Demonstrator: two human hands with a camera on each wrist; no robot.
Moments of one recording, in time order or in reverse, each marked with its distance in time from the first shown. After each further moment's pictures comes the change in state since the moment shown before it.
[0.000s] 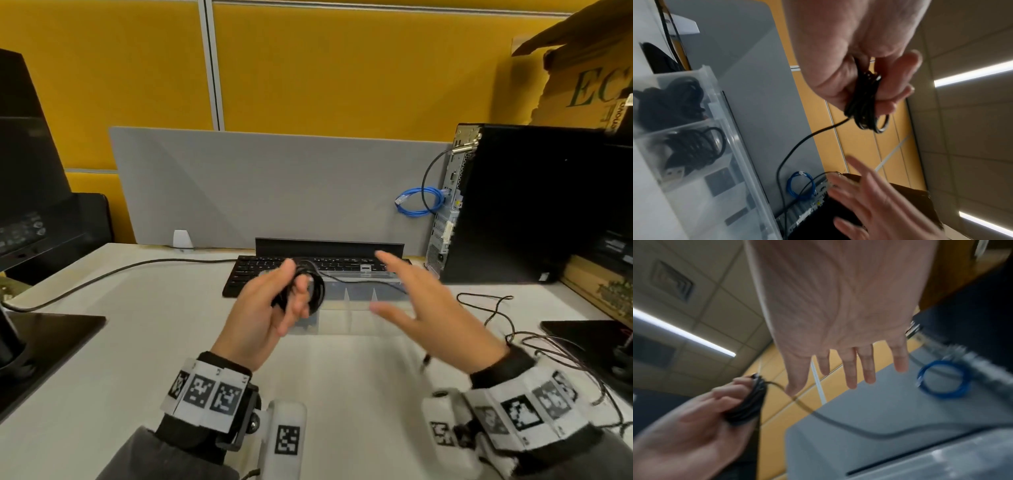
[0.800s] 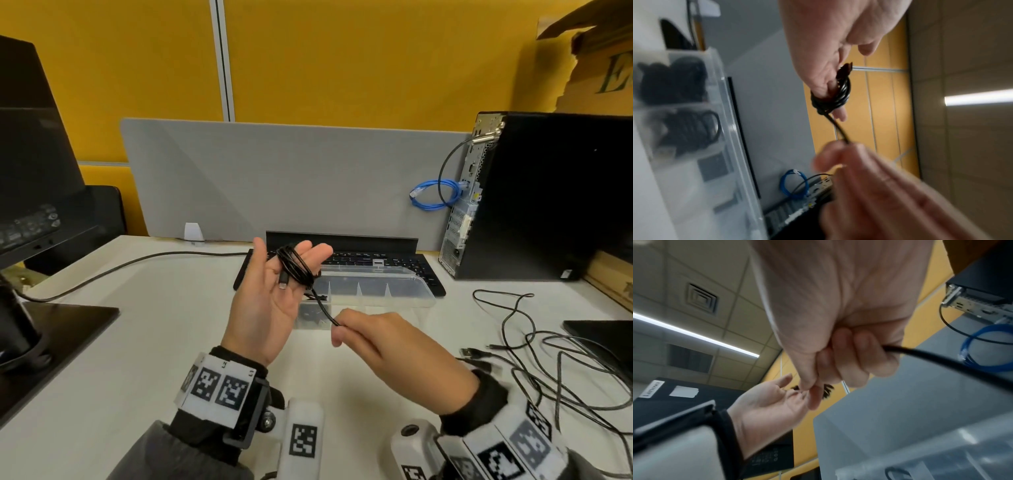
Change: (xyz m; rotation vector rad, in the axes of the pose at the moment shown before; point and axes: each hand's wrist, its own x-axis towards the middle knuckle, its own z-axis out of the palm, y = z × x) left_hand 0.005 0.000 -0.004 -0.297 0.098 -0.028; right_hand -0.005 -0.041 0.040 0.047 -0.147 -0.251
